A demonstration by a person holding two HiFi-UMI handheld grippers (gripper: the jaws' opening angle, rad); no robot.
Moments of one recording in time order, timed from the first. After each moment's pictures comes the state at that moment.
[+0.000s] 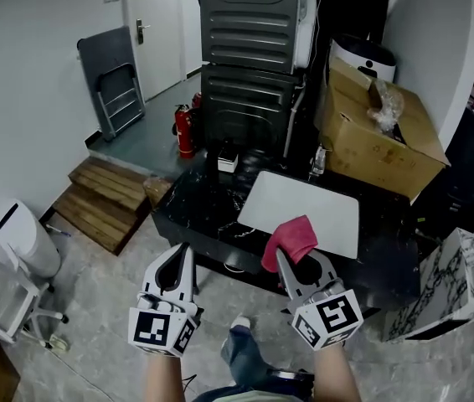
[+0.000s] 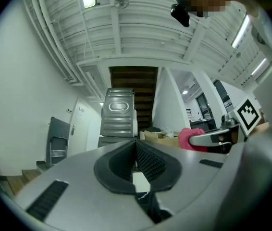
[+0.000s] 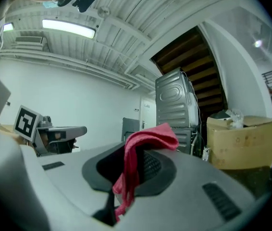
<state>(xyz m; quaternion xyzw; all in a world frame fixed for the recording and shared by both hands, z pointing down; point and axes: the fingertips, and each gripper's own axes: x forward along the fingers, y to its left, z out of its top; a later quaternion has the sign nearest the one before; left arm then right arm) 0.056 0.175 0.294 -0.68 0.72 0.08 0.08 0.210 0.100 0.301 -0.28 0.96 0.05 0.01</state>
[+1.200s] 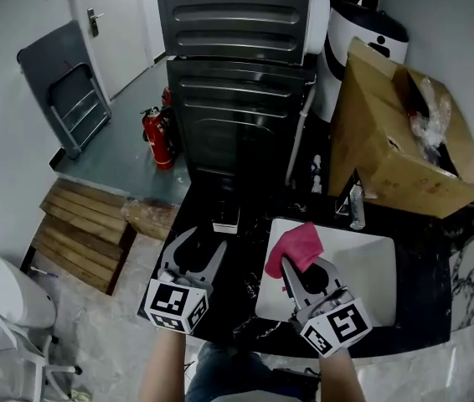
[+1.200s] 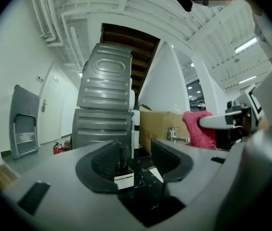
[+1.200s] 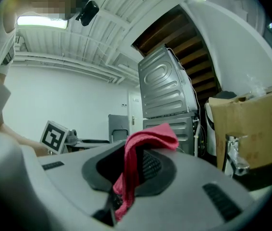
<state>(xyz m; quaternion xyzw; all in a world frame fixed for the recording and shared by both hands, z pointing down) -0.089 -0.203 0.376 -0.79 0.61 -0.01 -0.01 0.060 -0.186 0.344 -0.32 0.95 -0.01 0.01</state>
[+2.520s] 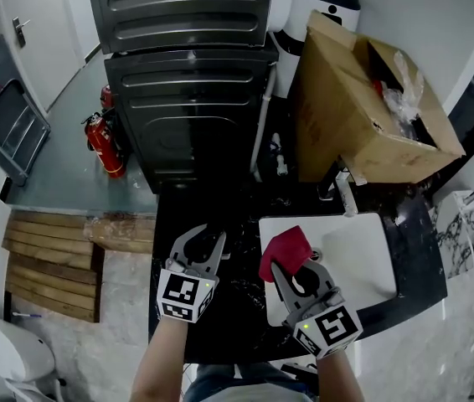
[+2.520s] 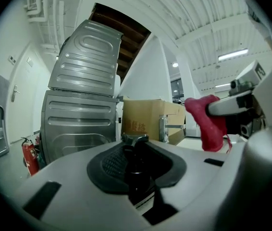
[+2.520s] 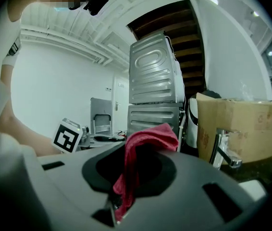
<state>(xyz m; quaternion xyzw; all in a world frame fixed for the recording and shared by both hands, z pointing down) -0.083 -0.301 0.433 -0.88 0.48 -0.04 -0.03 0.022 -0.224 0.378 -0.43 0.90 -0.02 -0.08</state>
